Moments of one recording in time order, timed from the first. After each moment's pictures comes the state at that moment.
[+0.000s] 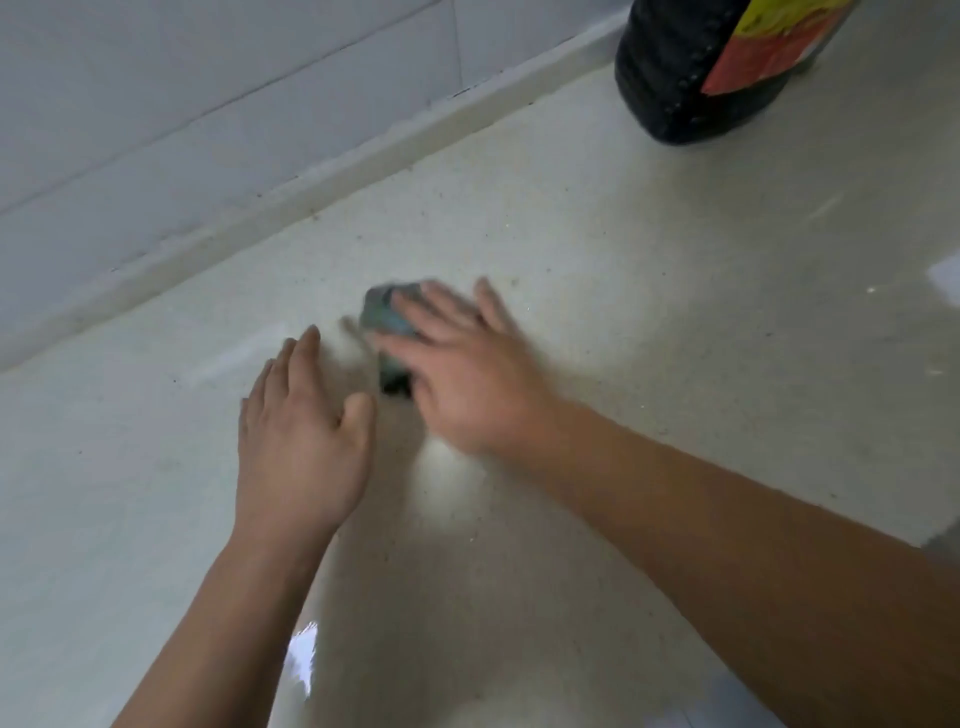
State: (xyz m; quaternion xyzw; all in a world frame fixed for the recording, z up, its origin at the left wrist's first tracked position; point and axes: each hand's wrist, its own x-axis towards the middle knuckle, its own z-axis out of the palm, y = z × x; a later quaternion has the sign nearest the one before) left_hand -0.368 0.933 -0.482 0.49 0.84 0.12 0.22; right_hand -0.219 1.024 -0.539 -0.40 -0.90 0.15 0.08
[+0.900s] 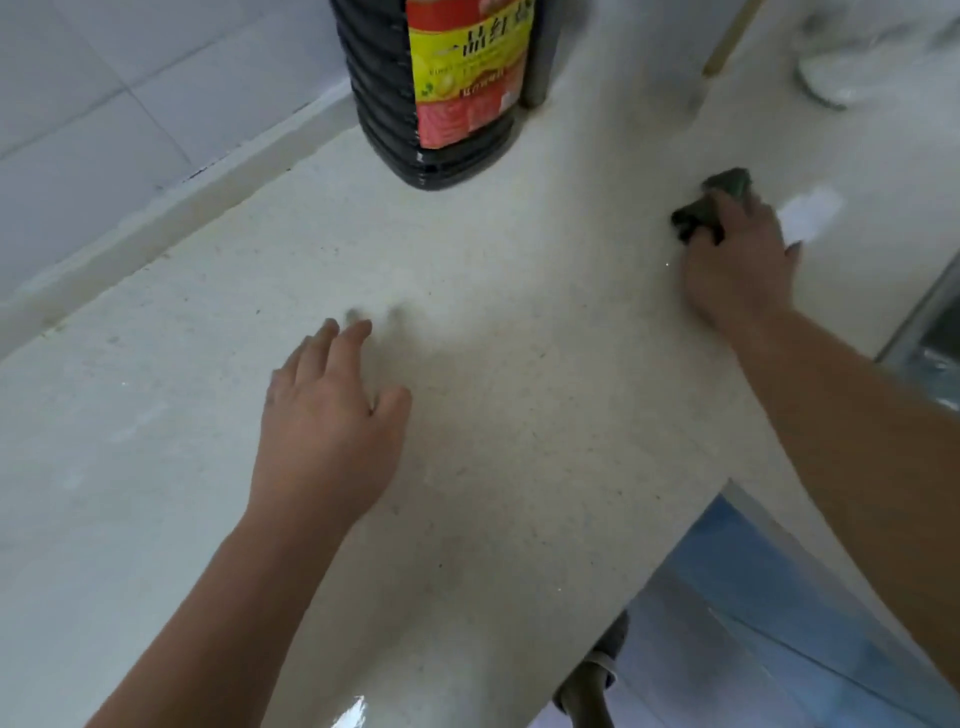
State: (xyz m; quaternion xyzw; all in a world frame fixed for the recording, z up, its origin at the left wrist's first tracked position) left_hand -0.194 1.021 -0.463 0.62 0.73 0.08 0.28; right_hand 0.179 1.138 -0.533 -0.85 -0.49 0.12 0.12
